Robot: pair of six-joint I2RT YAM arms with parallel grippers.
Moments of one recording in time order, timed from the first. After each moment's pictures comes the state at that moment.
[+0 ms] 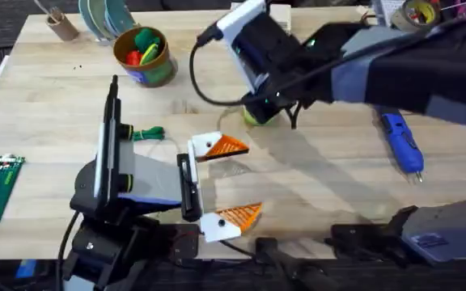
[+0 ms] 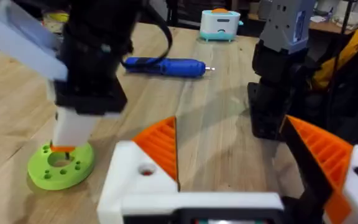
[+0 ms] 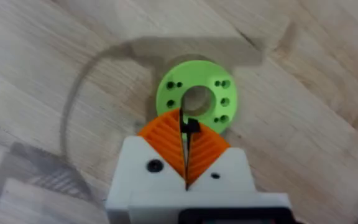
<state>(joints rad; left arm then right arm) -0.27 0.01 0.01 -0.11 1.11 0.02 0.75 1.68 1.20 -0.69 0.19 0.08</state>
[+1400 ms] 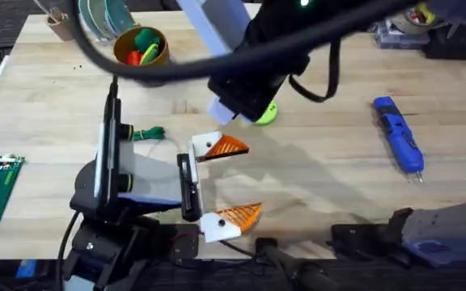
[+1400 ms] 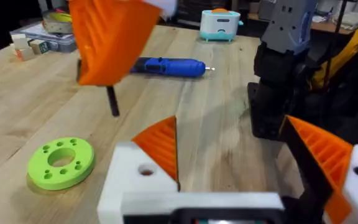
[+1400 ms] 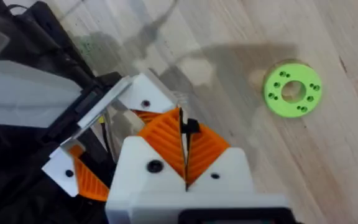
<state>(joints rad) -0.27 0.01 0.01 -0.11 1.11 0.02 0.92 1.68 1.83 -1.35 -0.15 -0.05</state>
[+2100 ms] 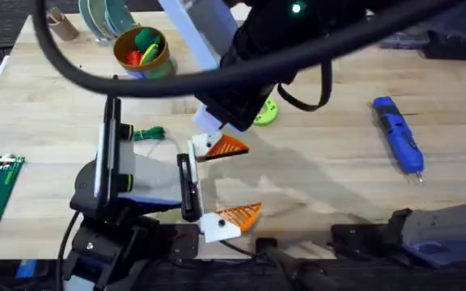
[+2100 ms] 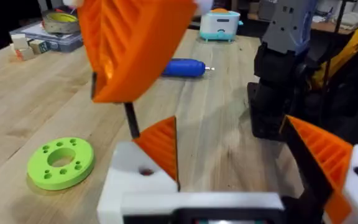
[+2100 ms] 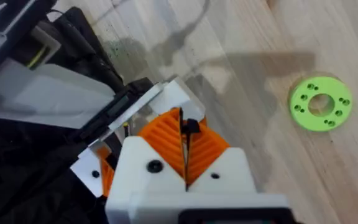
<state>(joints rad) -0.27 0.01 0.01 -0.11 1.11 0.02 0.96 1.68 1.83 -1.32 -0.22 -0.02</state>
